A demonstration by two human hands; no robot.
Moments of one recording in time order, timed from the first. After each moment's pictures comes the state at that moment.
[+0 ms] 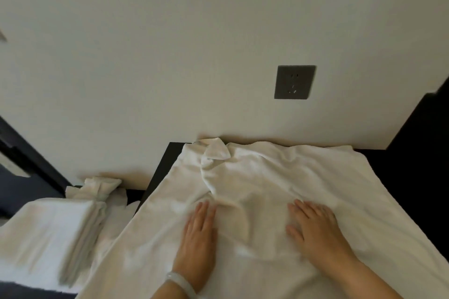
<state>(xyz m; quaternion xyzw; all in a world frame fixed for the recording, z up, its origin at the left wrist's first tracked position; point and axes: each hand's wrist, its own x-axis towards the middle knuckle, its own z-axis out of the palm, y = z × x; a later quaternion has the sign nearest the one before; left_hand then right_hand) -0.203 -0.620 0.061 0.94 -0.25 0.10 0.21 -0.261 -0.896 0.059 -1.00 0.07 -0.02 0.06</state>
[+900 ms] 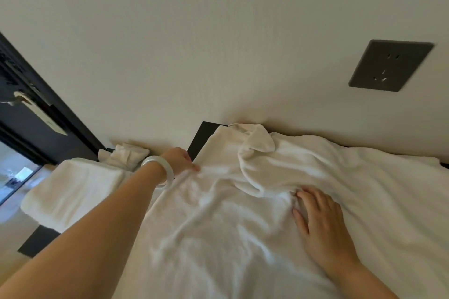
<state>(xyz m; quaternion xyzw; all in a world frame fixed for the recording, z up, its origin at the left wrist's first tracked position) 0.004 -0.521 0.102 0.94 0.07 -0.23 0.25 -0.186 -0.834 0.049 -0.98 0.02 -0.12 0.15</state>
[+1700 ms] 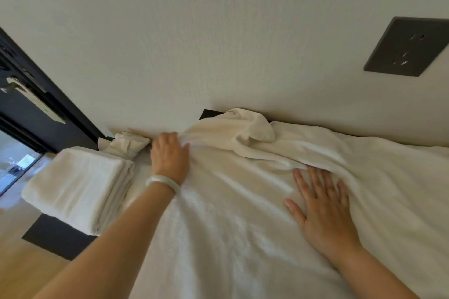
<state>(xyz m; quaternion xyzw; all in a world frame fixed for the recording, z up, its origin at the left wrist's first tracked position) -0.024 -0.521 0.065 0.99 0.05 0.07 0.12 -0.175 -0.832 0.041 -1.00 0.05 0.03 0.05</state>
